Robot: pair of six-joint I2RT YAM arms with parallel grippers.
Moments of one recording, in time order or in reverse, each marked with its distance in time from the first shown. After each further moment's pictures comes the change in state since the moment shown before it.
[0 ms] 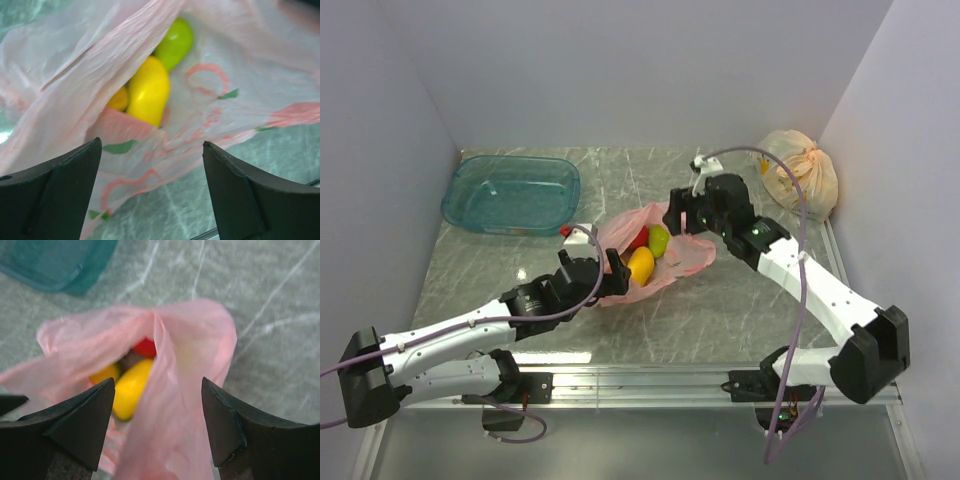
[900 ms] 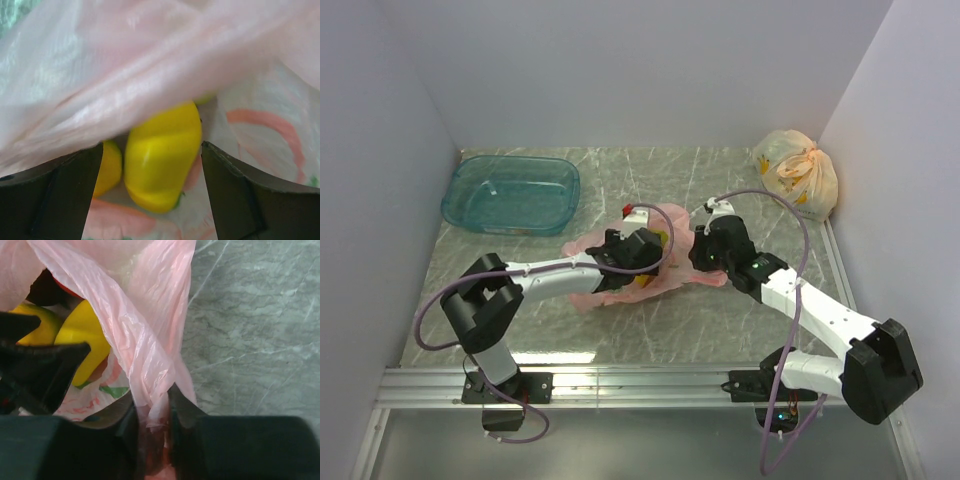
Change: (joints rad) left arm 0.084 0.688 0.367 0.037 -0.005 0.142; right arm 0.008 -0.139 -0.393 0.076 0.124 0.123
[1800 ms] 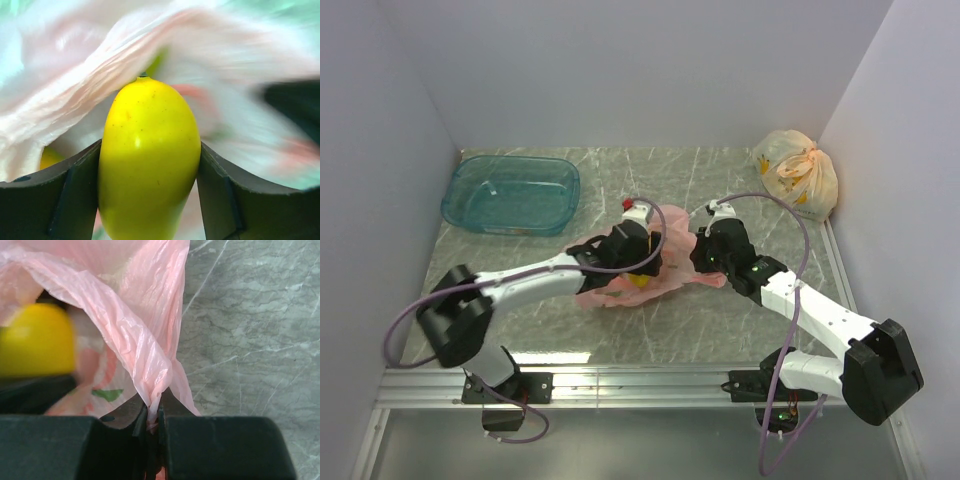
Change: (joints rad) left arm 0.039 -0.099 -0.034 0.057 0.283 0.064; right arm 0.000 -0.008 -0.041 0.050 0.003 0.042
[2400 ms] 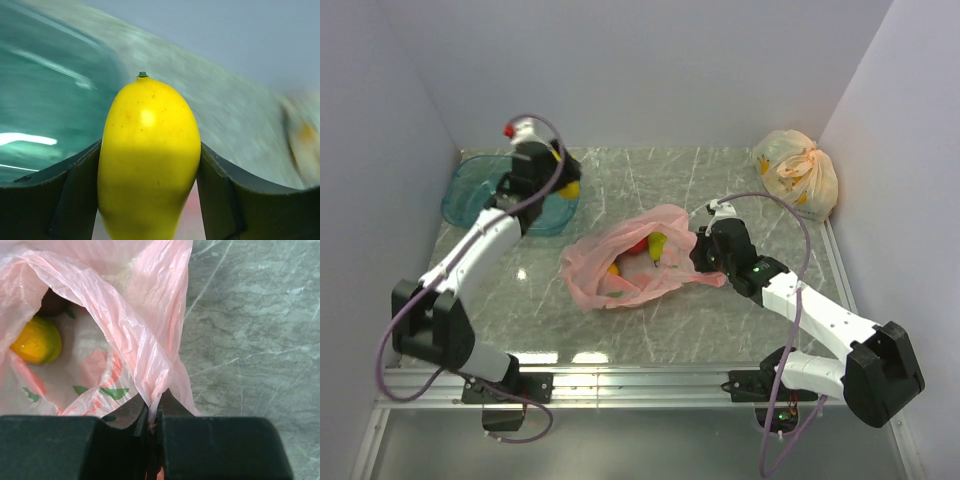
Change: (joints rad) left arm 0.557 -0.150 0.201 -0.011 0.074 -0.038; right arm 0.000 -0.009 -0.001 0.006 -0.007 -0.005
